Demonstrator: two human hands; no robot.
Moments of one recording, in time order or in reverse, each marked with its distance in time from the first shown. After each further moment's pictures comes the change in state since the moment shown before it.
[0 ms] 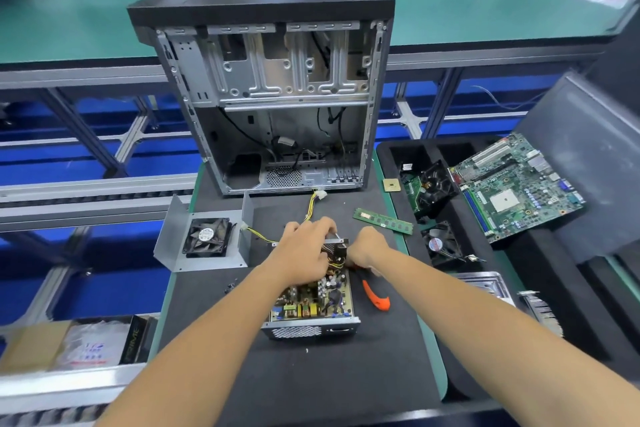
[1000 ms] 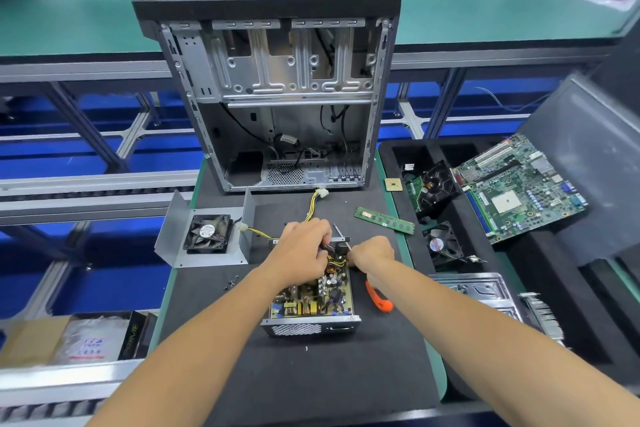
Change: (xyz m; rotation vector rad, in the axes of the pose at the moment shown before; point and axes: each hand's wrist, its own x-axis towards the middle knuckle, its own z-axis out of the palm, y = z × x) left_hand -0.006 -0.001 0.003 -0.046 0.091 -0.015; right_hand -0.003 0.006 0.020 0.354 0.137 0.249
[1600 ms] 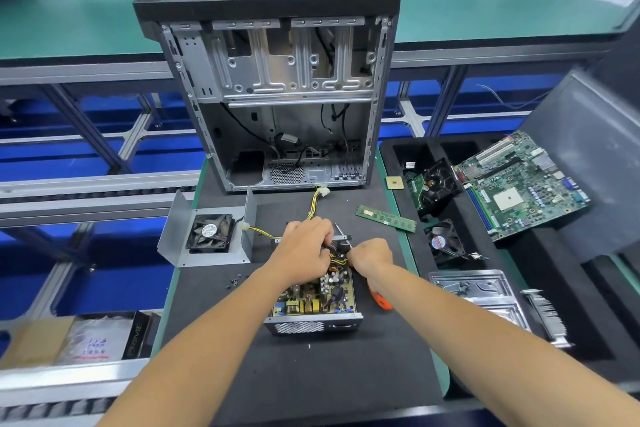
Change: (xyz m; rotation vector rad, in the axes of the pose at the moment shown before) left_hand 0.000 0.000 0.003 0.021 0.010 -0.010; right_hand -0.004 0.008 0.005 0.008 -0.003 -0.058
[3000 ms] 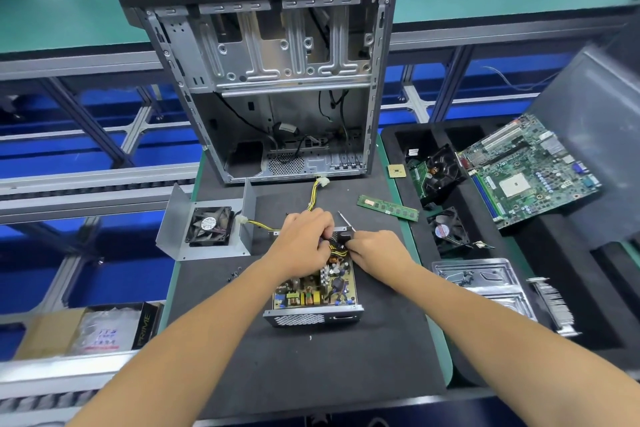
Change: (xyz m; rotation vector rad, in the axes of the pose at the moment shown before) left_hand -0.001 0.000 0.000 -0.017 -0.004 0.023; right_hand 0.013 0.026 -0.028 -1.046 0.029 -1.158
